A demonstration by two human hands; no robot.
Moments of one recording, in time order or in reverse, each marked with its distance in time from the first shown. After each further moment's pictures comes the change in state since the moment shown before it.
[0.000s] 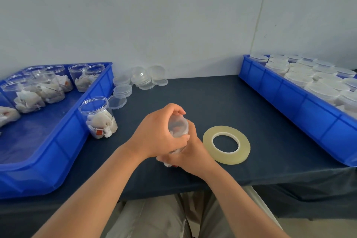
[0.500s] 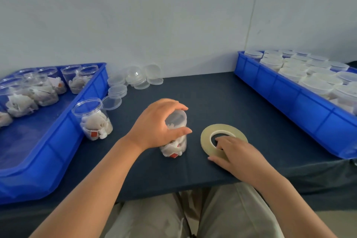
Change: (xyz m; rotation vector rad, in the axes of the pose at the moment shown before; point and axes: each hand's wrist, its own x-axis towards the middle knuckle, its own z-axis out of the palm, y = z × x) left_hand 0.025 -0.011 0.007 0.068 0.032 0.218; right_hand -0.050 0.032 -0.111 -1.081 -0.024 0.055
